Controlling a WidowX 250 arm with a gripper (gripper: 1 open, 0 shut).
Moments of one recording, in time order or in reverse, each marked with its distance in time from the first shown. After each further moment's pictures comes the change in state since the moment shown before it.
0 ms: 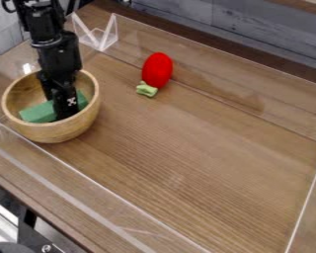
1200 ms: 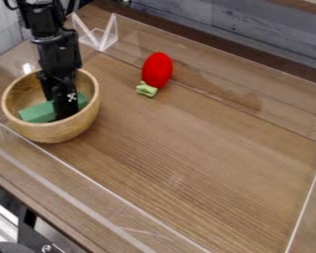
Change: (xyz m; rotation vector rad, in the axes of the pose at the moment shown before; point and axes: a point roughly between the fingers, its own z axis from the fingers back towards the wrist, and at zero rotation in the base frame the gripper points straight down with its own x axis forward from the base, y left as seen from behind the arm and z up) arm -0.011 0.015 0.006 -0.038 0.025 0.064
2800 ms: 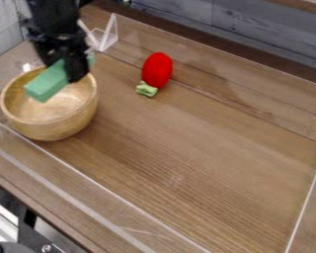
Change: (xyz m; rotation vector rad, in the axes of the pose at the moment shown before) arm 0.018 -0.064 0.078 0.039 -0.158 0.300
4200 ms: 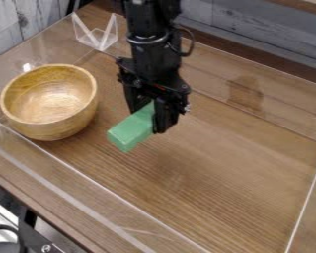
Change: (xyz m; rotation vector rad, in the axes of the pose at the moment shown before) arm 0.011 -0.112 -0.041 0.016 0.032 -0.163
